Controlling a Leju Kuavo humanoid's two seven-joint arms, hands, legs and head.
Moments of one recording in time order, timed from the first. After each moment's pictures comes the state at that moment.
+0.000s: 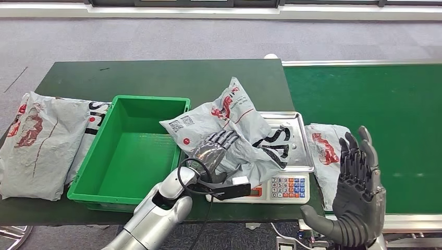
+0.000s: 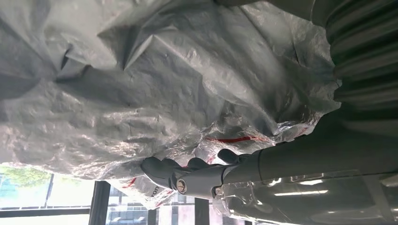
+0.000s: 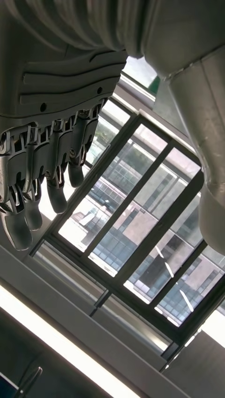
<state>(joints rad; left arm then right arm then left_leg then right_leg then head) -0.42 -0.18 -0.52 -0.99 -1.28 0.05 -0.09 0.22 0.06 0.13 -2.00 0.65 -0.28 -0.59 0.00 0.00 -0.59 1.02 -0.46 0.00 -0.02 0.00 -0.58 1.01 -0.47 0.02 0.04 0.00</state>
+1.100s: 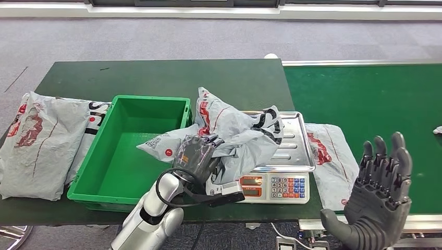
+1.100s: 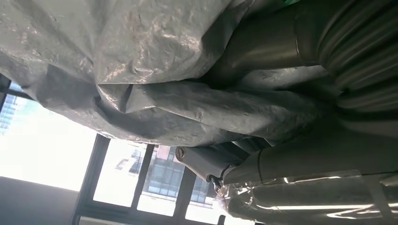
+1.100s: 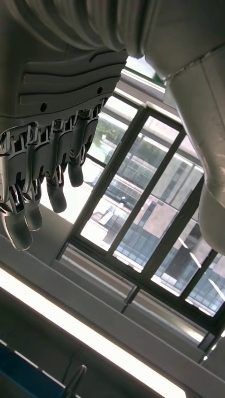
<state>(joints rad) -0.28 -0.13 -0.53 -1.30 -1.26 0.33 -0.14 0.26 0.09 0.09 -2.02 0.54 -0.35 -0.66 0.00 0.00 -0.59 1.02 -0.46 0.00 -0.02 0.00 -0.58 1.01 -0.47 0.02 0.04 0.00</state>
